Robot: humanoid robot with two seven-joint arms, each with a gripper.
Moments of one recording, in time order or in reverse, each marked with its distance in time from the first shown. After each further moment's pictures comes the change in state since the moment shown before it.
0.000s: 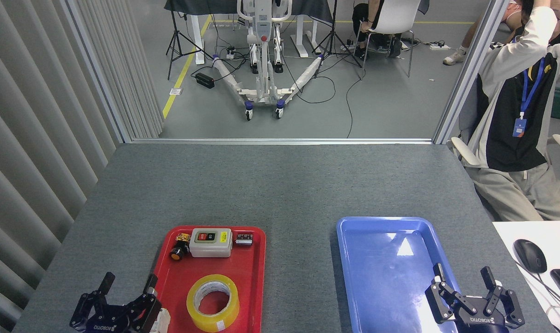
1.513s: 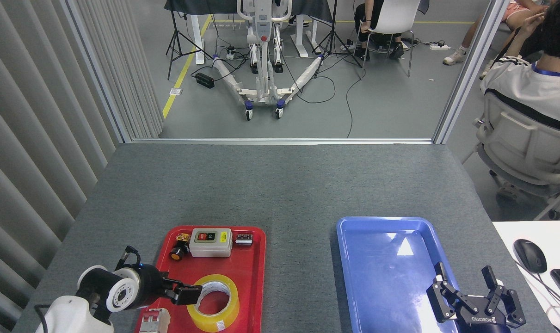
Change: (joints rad) left arm -0.452 0.138 -0.258 0.062 0.211 -0.010 -1.367; right arm -0.002 -0.009 0.002 0.004 -0.023 0.000 -0.001
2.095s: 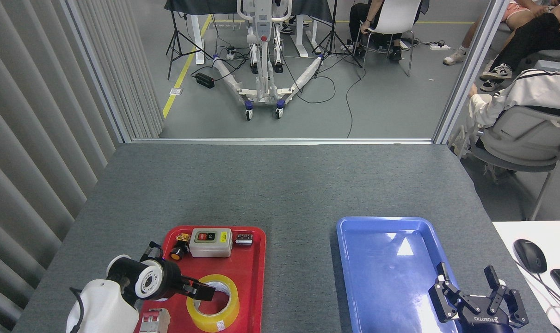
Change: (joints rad) left arm -0.097 -0.084 -0.051 0.169 -0.071 0.010 -0.045; right arm 0.000 -0.012 -0.002 0.000 0.000 0.005 0.000
